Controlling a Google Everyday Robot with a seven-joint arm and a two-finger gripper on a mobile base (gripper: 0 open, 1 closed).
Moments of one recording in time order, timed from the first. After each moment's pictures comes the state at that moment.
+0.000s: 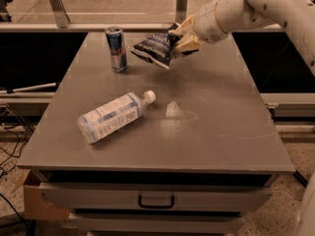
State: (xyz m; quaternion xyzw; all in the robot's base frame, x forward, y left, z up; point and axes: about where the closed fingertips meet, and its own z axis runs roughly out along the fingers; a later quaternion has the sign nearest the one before) arm 0.721 -0.069 0.931 -0.68 0.57 0.03 0.46
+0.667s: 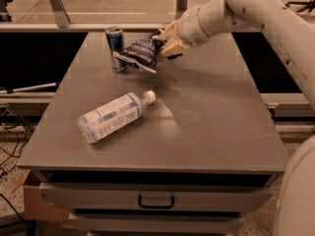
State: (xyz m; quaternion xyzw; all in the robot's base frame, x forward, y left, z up) arm 0.722 -0.026 0.914 -0.70 0.55 0.08 0.45
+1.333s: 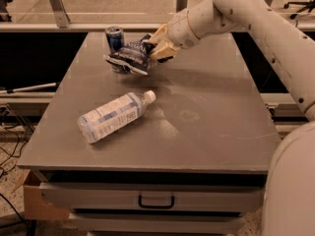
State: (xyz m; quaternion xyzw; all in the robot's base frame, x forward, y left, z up) arm 0.721 0.001 0.903 -0.71 0.54 0.11 0.44
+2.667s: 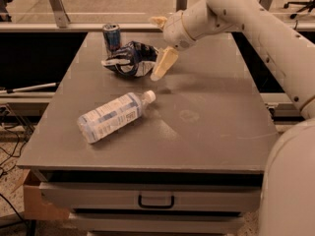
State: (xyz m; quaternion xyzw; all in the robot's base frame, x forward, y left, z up) arm 0.716 0.014 0.899 -0.71 0.55 0.12 0.43
